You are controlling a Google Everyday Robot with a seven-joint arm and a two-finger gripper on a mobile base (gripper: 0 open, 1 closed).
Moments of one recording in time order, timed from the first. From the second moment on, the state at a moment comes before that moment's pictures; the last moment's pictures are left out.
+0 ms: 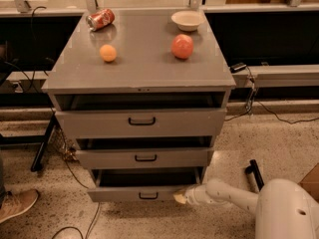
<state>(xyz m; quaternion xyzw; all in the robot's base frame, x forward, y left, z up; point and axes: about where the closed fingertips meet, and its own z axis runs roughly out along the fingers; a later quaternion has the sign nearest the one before) 0.580 -0.104 0.182 -0.31 0.88 0.26 0.26</state>
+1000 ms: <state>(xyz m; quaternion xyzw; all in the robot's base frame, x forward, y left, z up) 0.635 -0.081 0.196 -0.31 0.85 0.27 0.33</state>
